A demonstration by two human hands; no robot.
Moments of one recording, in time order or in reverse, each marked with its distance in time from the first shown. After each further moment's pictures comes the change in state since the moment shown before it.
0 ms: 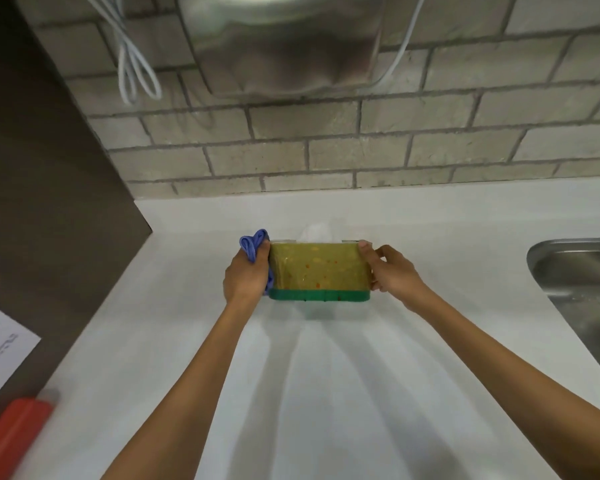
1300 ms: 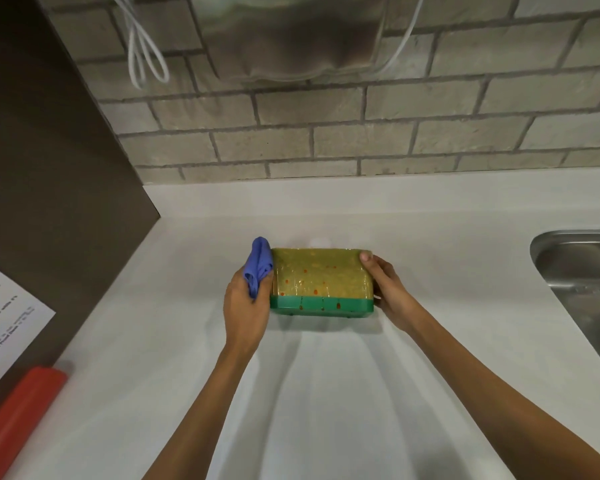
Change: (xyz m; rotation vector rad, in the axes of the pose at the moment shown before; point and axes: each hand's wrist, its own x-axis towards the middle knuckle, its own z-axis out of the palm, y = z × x) left_hand -0.063 -0.058 -0.004 -0.228 0.082 0.309; right_hand -0.017 0.047 0.024 0.614 -0.256 0.091
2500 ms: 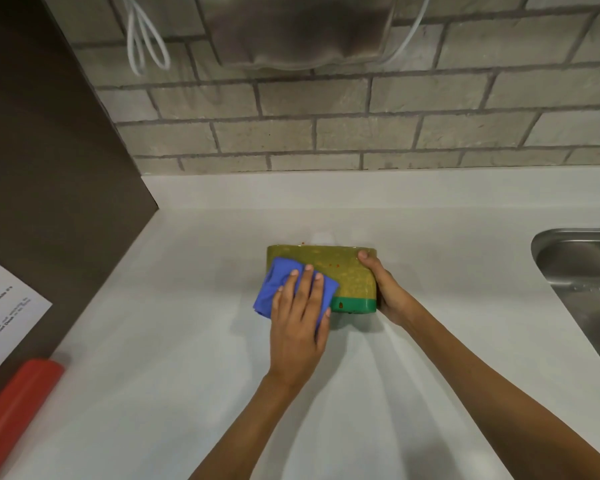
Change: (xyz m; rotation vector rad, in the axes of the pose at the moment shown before) left_hand -0.059 0.002 0.039 0.599 -0.048 0.665; right_hand 0.008 0.007 0.008 -0.011 -0.145 0.025
